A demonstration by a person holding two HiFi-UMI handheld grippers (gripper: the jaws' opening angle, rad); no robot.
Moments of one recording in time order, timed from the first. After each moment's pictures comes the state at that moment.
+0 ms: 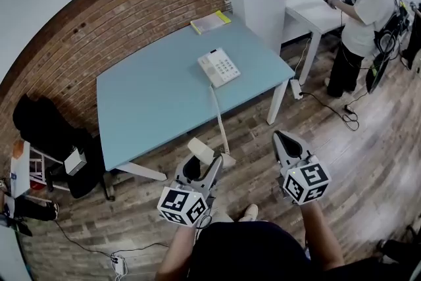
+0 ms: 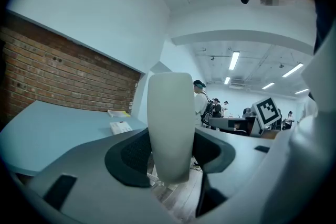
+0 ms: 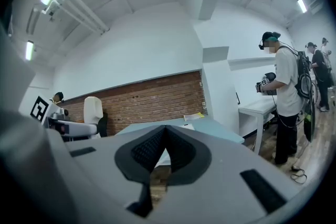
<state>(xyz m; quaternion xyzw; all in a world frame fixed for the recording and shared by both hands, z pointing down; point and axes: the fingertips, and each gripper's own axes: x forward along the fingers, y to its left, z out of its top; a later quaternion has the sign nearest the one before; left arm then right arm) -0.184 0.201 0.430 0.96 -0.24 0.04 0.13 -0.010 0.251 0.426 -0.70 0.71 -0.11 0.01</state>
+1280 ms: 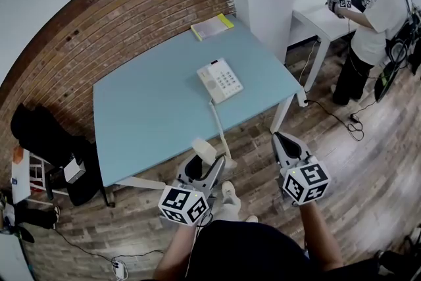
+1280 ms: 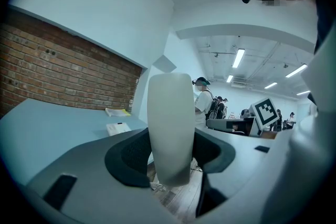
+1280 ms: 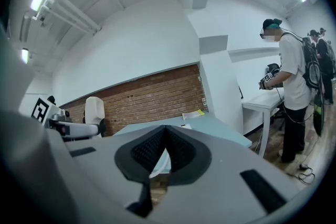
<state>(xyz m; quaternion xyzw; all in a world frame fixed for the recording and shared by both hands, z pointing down) -0.120 0.107 0.443 0.96 -0.24 0.06 0.14 0.048 0.153 0.446 -0.69 0.71 -0.14 0.02</state>
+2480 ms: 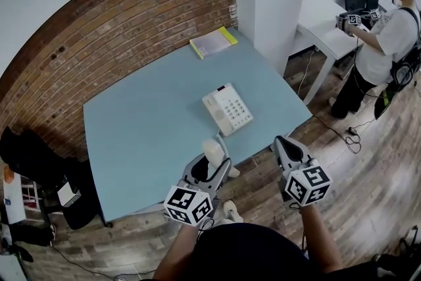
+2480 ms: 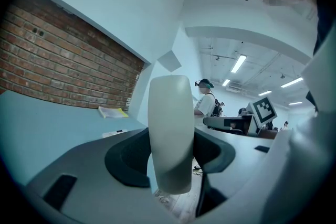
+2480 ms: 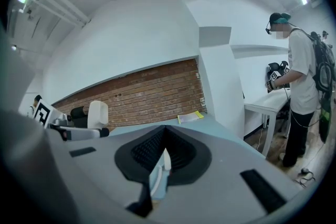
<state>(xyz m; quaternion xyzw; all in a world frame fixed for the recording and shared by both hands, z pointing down) -0.079 -0.057 0.449 0.97 -0.19 0.05 0.17 0.078 -0.006 0.439 -0.71 0.69 -0.15 0.00</state>
